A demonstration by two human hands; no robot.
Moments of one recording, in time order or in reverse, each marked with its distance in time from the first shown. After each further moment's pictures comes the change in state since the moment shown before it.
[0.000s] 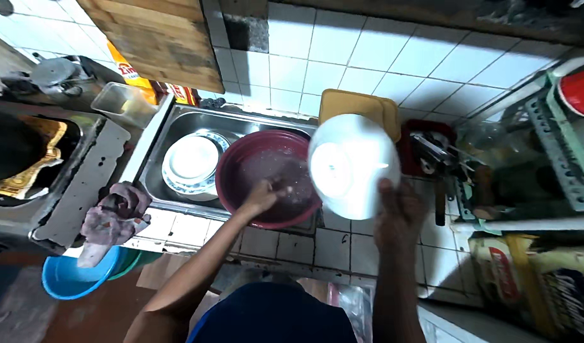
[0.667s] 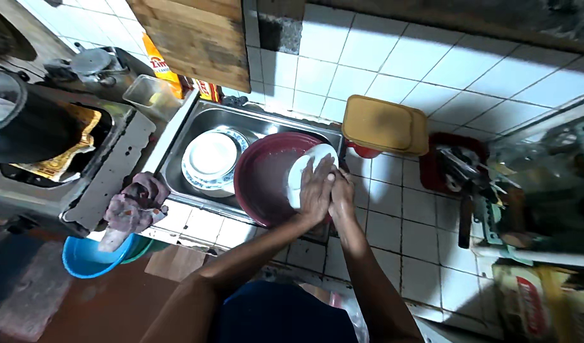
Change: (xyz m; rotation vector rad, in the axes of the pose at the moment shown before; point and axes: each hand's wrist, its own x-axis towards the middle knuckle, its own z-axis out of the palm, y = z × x) left_hand 0.035 0.018 0.084 0.086 0.431 0.485; right_hand 0.023 0.058 0.128 0.150 -0.103 0.529
